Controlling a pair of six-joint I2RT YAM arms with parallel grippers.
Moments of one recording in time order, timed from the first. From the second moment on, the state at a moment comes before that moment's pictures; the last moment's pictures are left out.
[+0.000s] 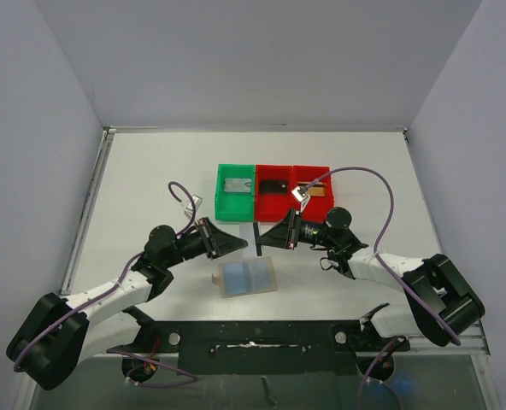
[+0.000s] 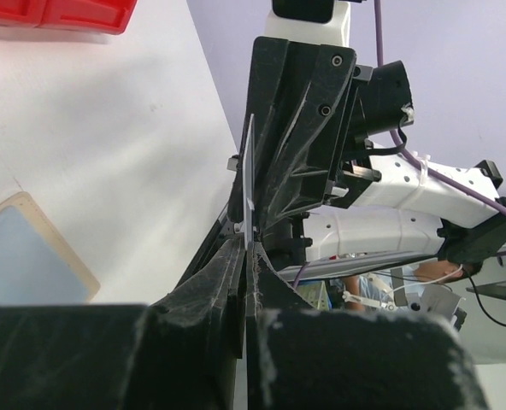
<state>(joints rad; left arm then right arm) -0.59 1.07 0.29 0.75 0.52 -1.23 0.54 1.34 0.44 0.87 -0.82 1.10</state>
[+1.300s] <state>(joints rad) -0.54 0.78 0.73 -0.40 -0.12 -0.71 0.85 0.97 0.66 0.19 0.07 0.33</state>
